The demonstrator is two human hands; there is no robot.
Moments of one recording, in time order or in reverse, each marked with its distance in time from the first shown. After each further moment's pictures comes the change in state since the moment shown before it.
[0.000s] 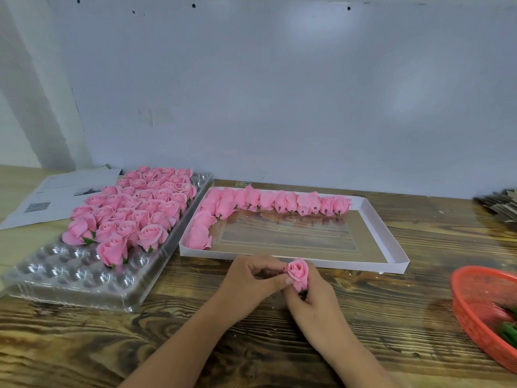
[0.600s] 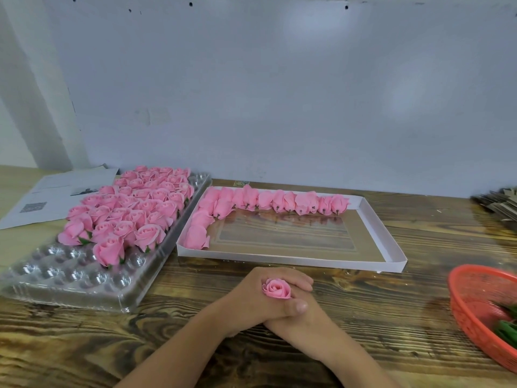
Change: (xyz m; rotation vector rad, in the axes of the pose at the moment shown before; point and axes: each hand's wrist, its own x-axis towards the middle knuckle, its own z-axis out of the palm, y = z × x) left_hand -0.005 0.012 0.010 -0.027 -0.259 -0.107; right_hand -0.017 -0.011 0.012 -0.003 -0.477 0.010
